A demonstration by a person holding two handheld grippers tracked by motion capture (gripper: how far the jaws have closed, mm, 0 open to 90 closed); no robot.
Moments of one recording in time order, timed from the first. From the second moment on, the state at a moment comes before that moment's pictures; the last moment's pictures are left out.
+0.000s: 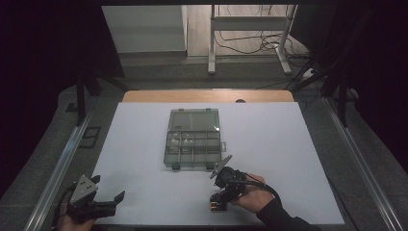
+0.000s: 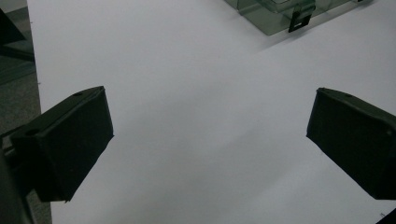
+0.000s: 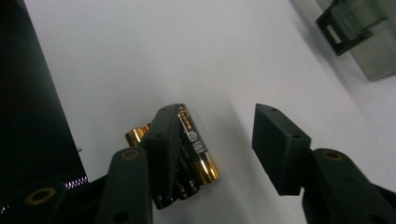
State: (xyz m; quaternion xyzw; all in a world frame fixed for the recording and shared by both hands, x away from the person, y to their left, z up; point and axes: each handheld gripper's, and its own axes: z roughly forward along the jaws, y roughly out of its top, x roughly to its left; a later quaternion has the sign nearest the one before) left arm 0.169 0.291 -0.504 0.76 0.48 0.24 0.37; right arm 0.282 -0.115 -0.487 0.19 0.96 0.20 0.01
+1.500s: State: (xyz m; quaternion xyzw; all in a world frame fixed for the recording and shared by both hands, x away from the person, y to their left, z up) left arm 0.169 0.290 -0.504 0.76 0.48 0.24 0.37; right arm 0.308 -0.122 -0.467 0.21 0.94 0.27 0.04
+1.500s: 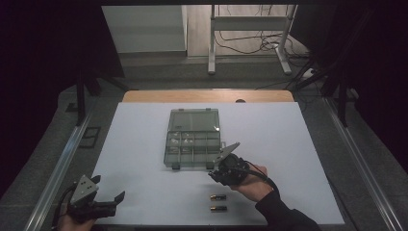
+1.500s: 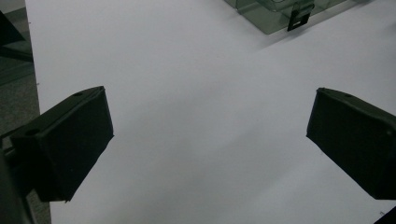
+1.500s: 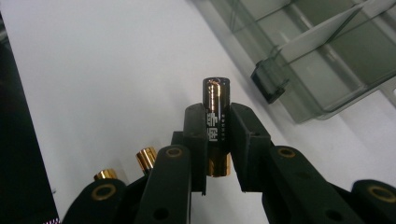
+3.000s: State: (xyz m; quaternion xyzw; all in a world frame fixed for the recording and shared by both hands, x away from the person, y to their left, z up) left arm 0.169 0.291 -0.504 0.76 0.48 0.24 0.37; right arm 0.384 -0.076 -0.451 0.26 0.91 0.32 0.06
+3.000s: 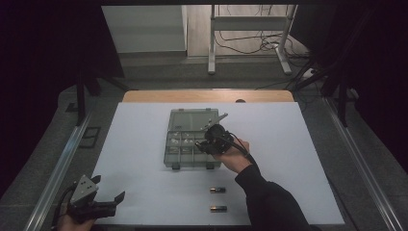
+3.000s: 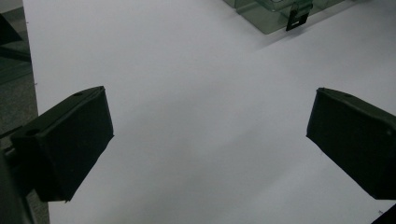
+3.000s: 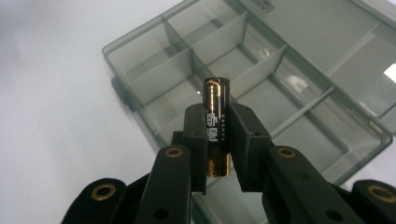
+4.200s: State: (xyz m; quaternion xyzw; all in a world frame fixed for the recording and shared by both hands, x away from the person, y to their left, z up) left arm 0.169 0.293 -0.504 0.76 0.47 0.23 0.37; right arm 0.431 -0.021 -0.468 0.29 0.91 0.29 0.08
